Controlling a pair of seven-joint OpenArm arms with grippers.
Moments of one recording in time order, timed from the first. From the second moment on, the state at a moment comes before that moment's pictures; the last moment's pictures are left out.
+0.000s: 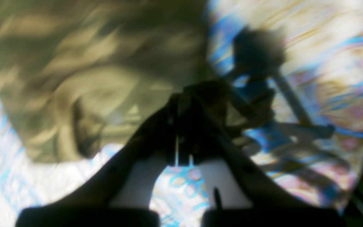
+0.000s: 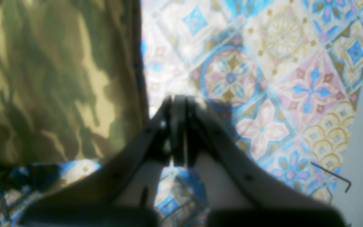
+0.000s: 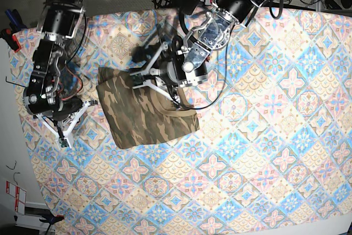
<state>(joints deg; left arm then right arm) -3.9 2.7 33.6 89.2 11.1 -41.9 55.5 8.2 12.0 15.1 92.2 9.7 26.2 -70.5</state>
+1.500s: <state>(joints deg) -16.8 4.9 24.7 56.5 7.7 -44.2 43.7 34.0 12.6 -9.6 26.7 -3.9 26.9 -32.6</state>
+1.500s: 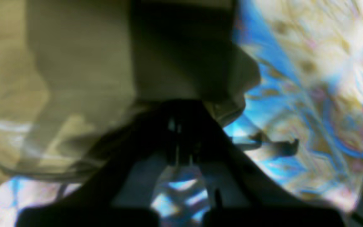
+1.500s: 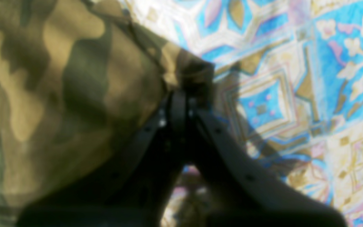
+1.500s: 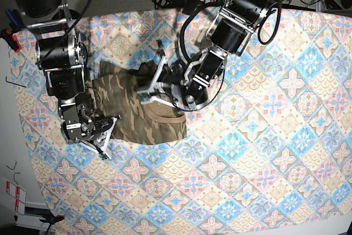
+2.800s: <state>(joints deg) -41.1 8.7 11.9 25.7 10.7 -31.5 20.9 2.7 12.1 -18.3 93.8 -7.9 37.4 -71.0</state>
